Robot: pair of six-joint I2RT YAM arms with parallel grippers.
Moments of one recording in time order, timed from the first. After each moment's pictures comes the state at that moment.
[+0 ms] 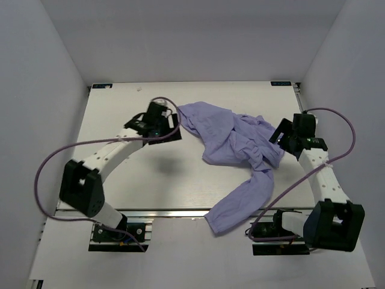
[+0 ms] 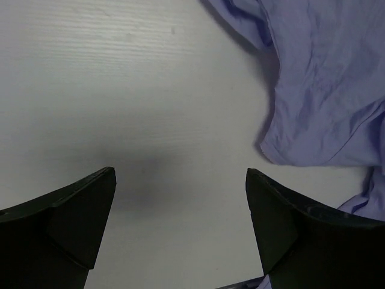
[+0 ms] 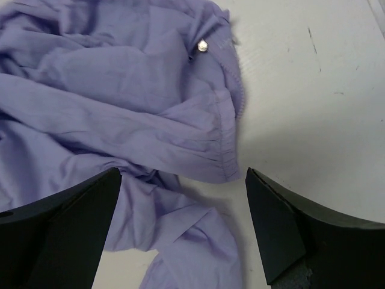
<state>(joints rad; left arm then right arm) -0.44 1.44 1.19 -0.55 -0.09 -0.55 -0.05 1.13 0.90 -0.56 0.10 0.42</state>
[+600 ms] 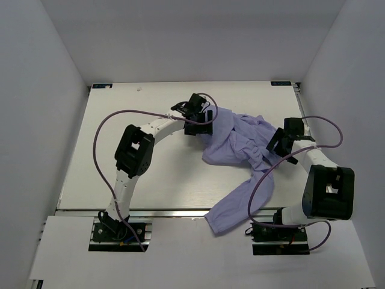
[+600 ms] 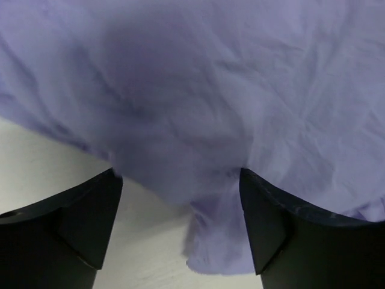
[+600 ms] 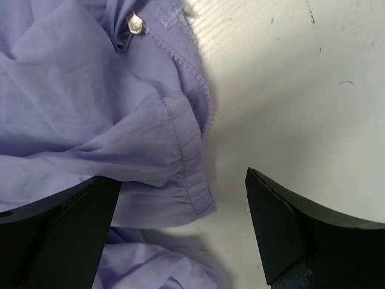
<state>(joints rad) -0.63 2.19 1.78 -0.53 0.03 -0.51 -0.06 1.44 0.83 -0.44 0.20 0.43</state>
